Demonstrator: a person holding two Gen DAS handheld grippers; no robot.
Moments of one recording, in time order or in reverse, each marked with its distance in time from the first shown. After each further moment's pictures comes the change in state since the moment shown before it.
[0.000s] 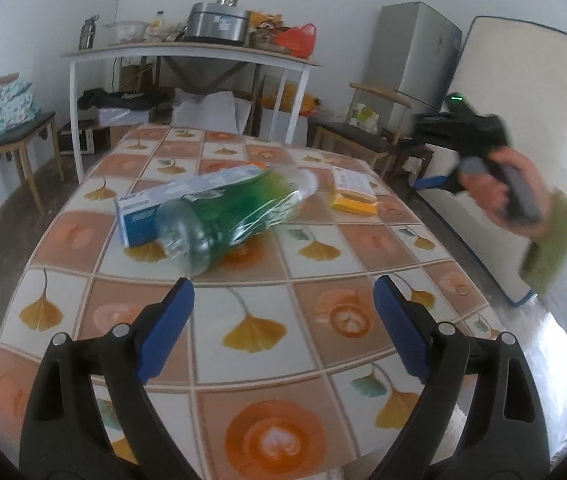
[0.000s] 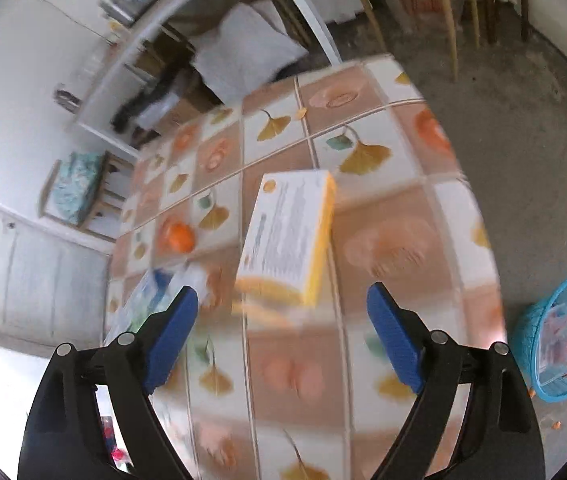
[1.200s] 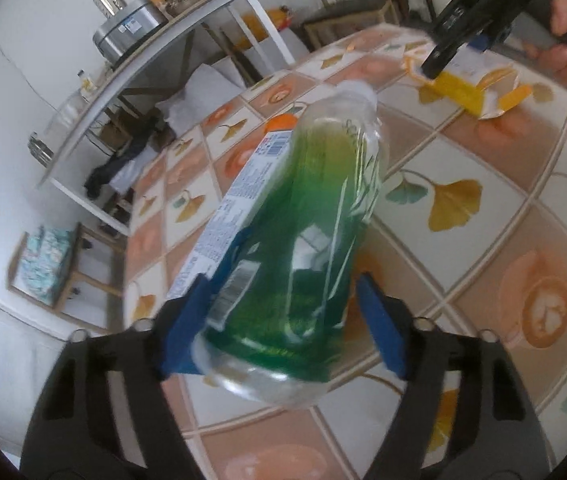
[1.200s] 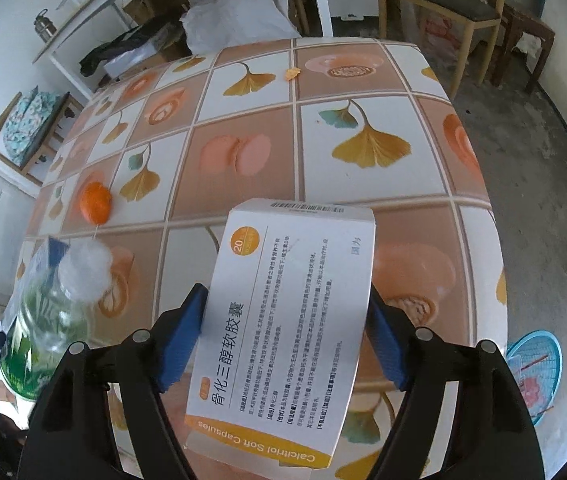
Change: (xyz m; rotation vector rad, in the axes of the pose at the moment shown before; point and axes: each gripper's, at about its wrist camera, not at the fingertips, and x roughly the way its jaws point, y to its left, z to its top) left arm 0.148 -0.019 0.055 0.666 0.323 0.352; right arm 0.061 0.000 -0.009 -0.224 0.013 -0.201
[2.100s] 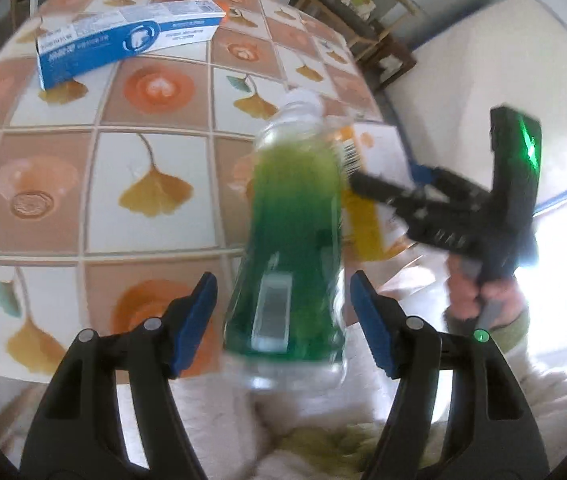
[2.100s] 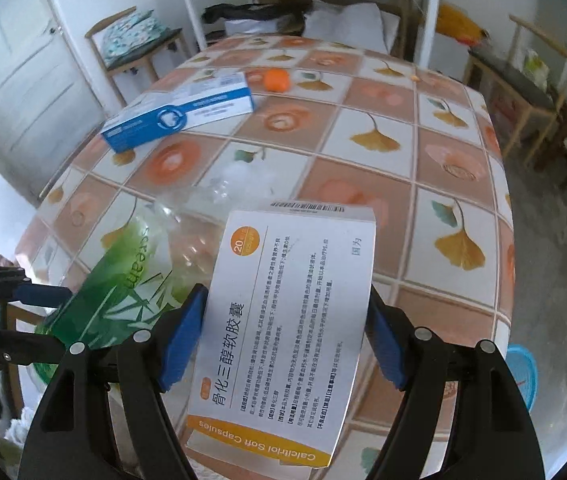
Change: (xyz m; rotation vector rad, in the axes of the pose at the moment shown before) left arm -0.088 -0.019 -0.084 -0.735 0.176 -0.804; right arm -0.096 0.074 -0.178 -0.413 -0.074 0.068
